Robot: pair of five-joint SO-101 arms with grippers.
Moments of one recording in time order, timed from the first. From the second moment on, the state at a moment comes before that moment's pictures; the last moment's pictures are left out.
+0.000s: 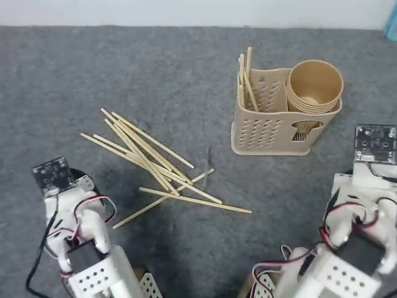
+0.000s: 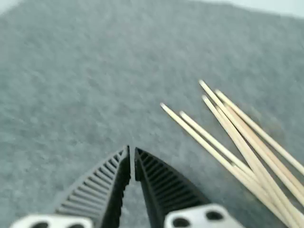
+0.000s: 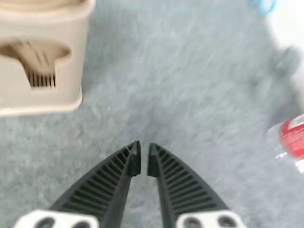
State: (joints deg) left arm -34.0 -103.2 96.3 50.9 1.6; right arm 27.3 -72.4 44.0 73.5 25.4
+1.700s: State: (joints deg) left arm -33.5 -103.2 97.1 27.7 73.0; right arm 8.5 14.2 -51.8 99.8 1.2
